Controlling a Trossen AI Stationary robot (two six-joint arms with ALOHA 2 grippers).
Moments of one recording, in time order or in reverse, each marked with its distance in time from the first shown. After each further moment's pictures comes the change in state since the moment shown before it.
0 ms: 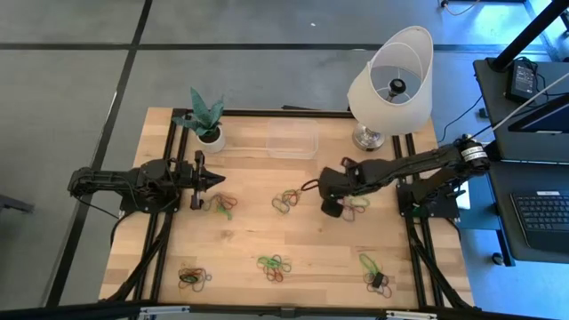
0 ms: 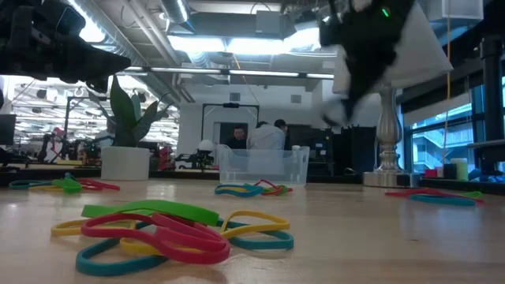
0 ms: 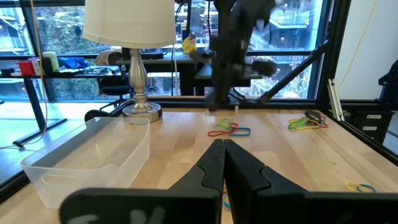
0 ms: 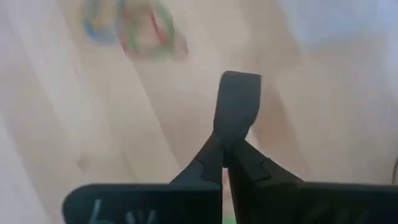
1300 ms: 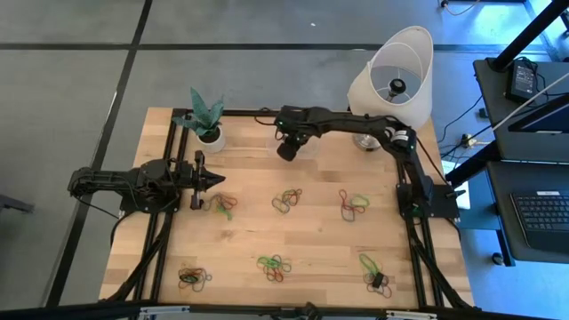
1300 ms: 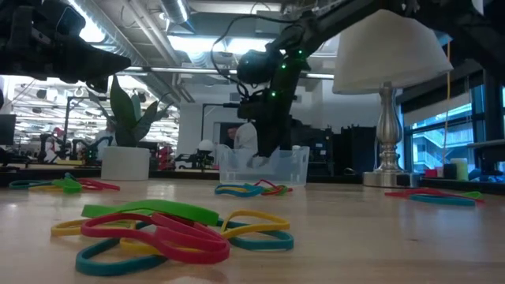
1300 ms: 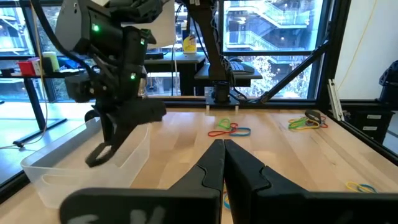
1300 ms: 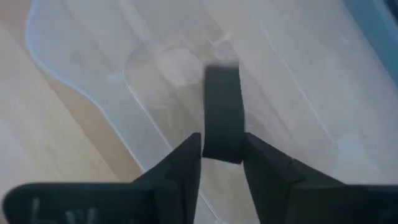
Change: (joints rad) left arm 0.000 0.000 0.000 0.000 0.000 0.000; right arm -0.511 0.629 0.590 0.058 -0.208 -0.256
